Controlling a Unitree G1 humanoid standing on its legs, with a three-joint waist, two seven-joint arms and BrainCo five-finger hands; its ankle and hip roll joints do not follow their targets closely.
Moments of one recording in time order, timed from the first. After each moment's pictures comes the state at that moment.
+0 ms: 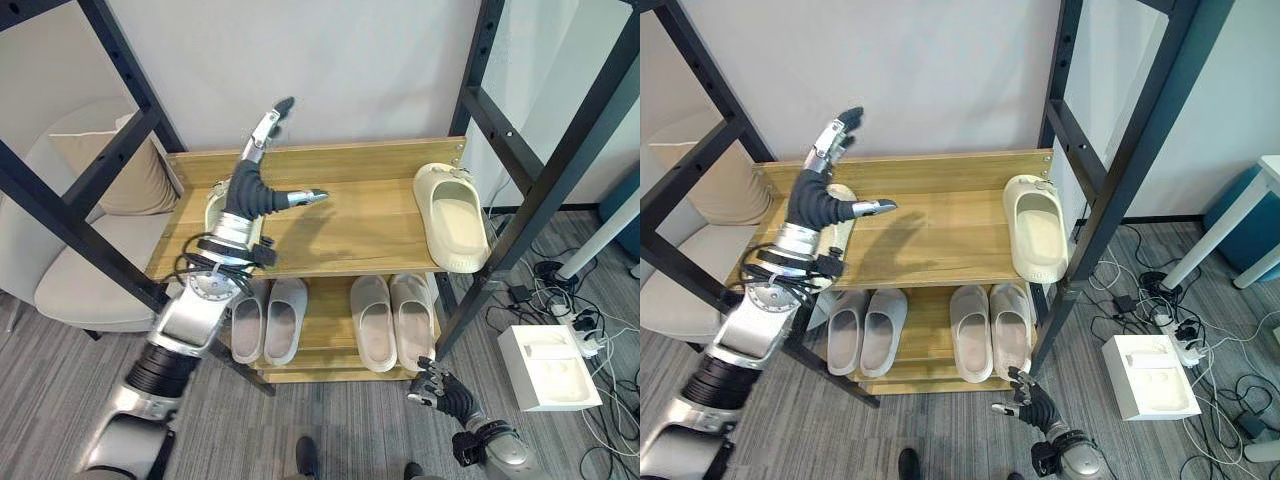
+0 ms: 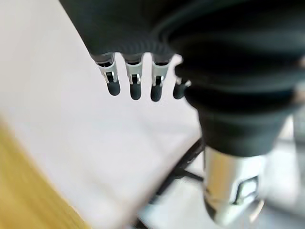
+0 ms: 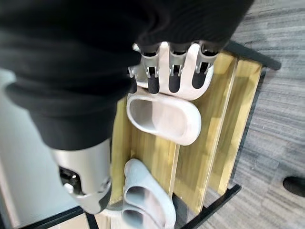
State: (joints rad) left arm -0.52 0.70 -0.24 -0.06 0.21 -0.23 0.30; right arm 0.21 -0.40 0.34 0.35 0.32 -0.13 0.05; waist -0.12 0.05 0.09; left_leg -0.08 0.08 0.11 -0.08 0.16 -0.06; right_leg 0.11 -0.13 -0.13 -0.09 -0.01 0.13
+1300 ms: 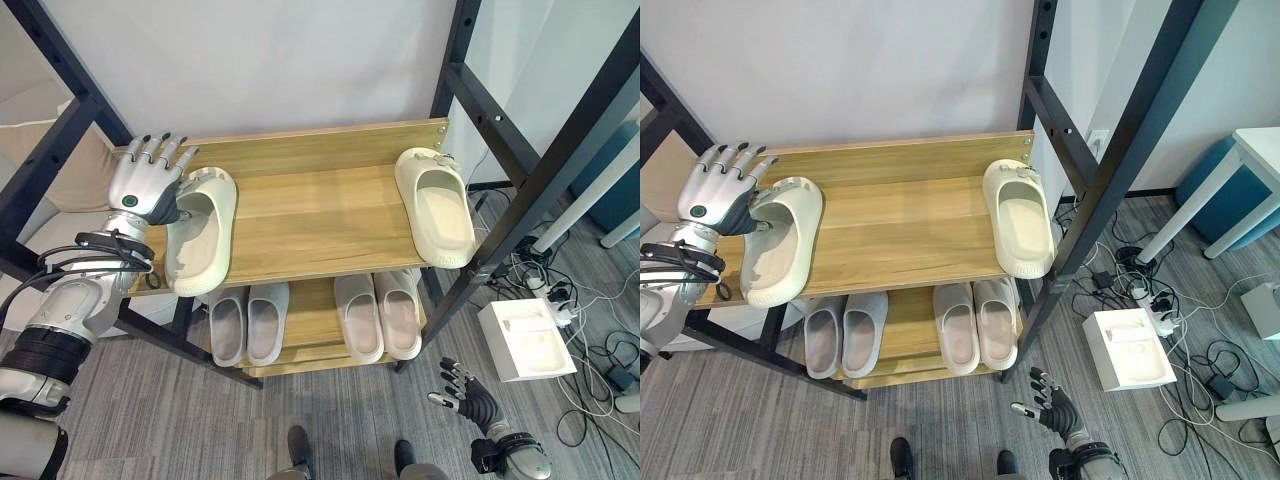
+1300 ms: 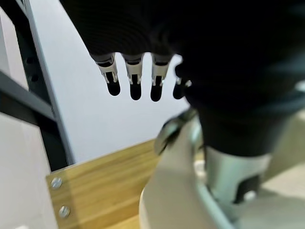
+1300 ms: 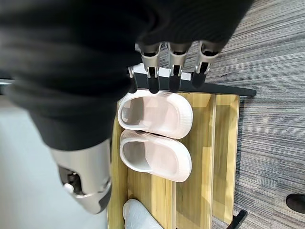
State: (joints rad) left arm -0.50 1.02 -0.29 0.36 0.88 0.01 0.39; right arm 0.30 -0.43 0.26 0.29 0.37 -0.17 0.05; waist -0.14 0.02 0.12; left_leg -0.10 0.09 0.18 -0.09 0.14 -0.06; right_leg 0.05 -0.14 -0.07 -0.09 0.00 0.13
